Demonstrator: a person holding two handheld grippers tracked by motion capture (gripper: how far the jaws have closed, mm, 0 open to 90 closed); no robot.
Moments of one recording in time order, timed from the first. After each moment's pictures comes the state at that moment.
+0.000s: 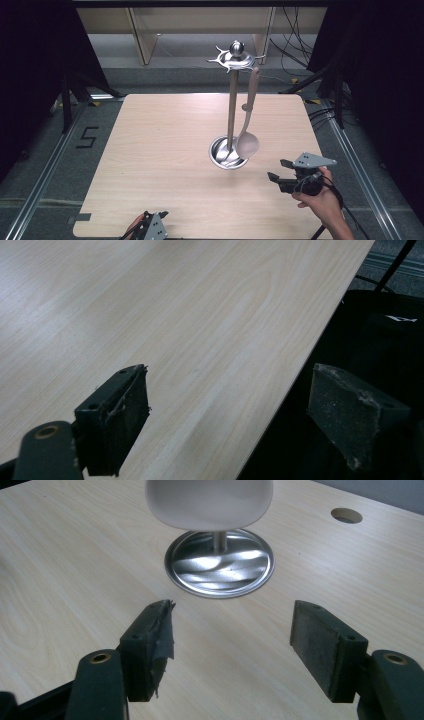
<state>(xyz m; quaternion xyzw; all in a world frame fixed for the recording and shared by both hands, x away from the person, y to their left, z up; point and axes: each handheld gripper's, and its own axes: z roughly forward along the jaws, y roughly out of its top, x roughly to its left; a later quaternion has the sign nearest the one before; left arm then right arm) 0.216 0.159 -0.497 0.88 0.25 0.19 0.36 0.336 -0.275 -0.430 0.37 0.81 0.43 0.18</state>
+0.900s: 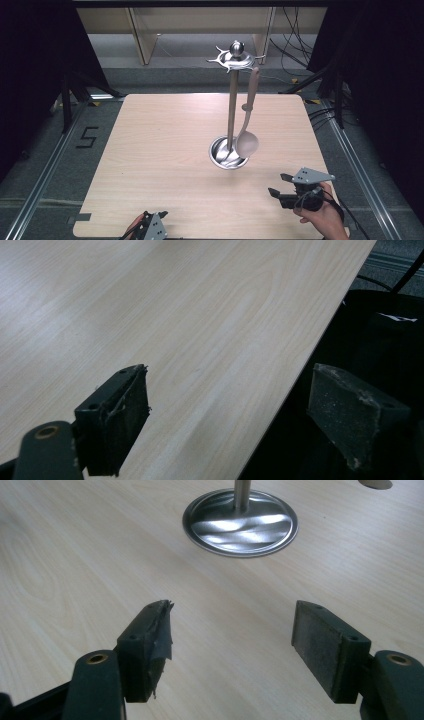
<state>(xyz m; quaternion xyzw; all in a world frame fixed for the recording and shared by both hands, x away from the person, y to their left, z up) 0.217 0.160 -0.496 0.88 0.24 0.19 0.36 0.312 -0.279 -0.455 0.35 0.83 0.41 0.17</state>
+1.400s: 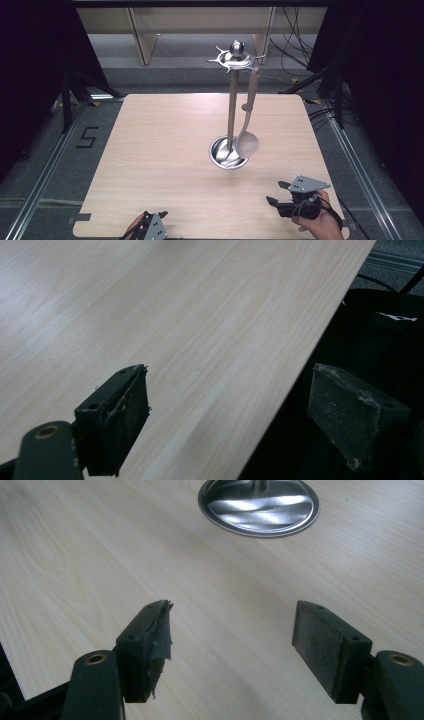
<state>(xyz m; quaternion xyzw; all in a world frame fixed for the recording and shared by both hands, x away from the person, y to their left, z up) 0.216 0.159 -0.497 0.88 0.25 0.19 0.36 0.298 -0.273 -0.467 0.34 0.84 0.39 0.16</state>
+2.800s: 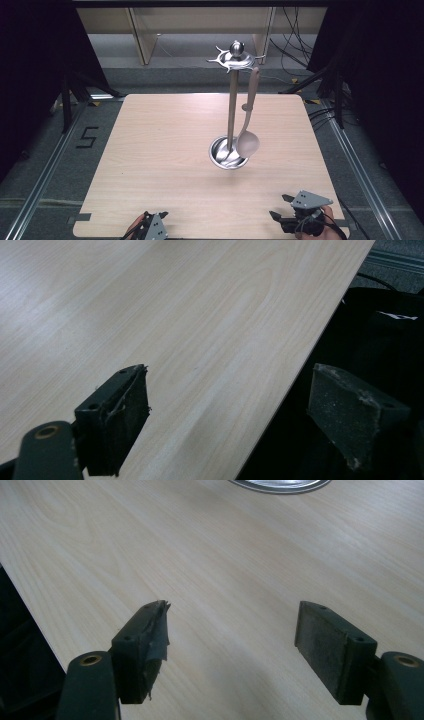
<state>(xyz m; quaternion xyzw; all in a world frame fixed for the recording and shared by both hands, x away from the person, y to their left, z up) 0.216 0.158 -0.498 0.88 0.25 0.19 0.36 0.267 -0.279 -0.485 0.35 0.85 0.37 0.16</state>
